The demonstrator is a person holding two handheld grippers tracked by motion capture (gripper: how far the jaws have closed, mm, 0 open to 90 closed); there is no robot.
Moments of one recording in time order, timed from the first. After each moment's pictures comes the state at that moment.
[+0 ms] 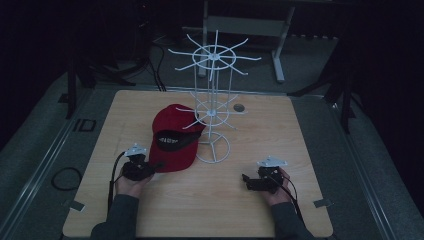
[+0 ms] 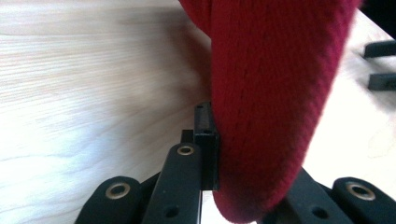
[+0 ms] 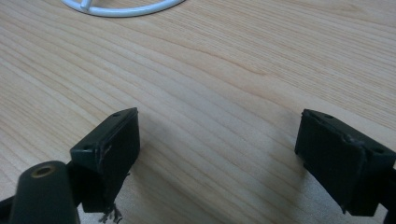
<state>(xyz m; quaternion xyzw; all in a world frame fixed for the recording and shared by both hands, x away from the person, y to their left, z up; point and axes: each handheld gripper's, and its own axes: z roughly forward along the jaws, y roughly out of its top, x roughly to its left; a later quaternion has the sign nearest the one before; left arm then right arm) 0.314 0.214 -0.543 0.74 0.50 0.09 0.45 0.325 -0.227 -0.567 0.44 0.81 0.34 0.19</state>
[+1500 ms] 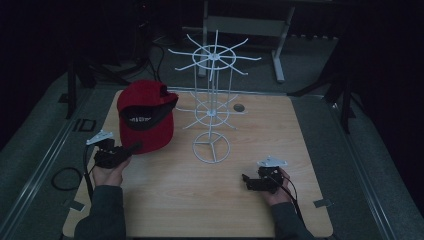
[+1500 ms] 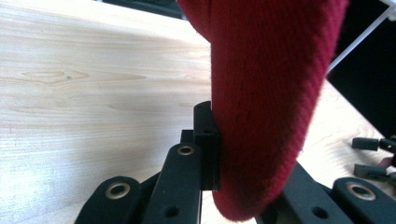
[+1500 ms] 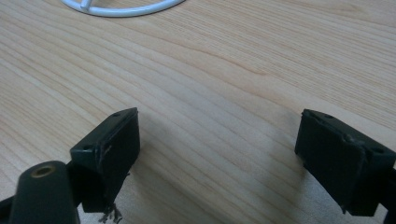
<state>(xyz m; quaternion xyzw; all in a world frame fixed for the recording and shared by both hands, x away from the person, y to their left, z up) 0.313 0.271 -0.491 0.64 0.55 0.13 0.52 0.325 -0.227 -0.567 0.44 0.81 0.34 0.19</state>
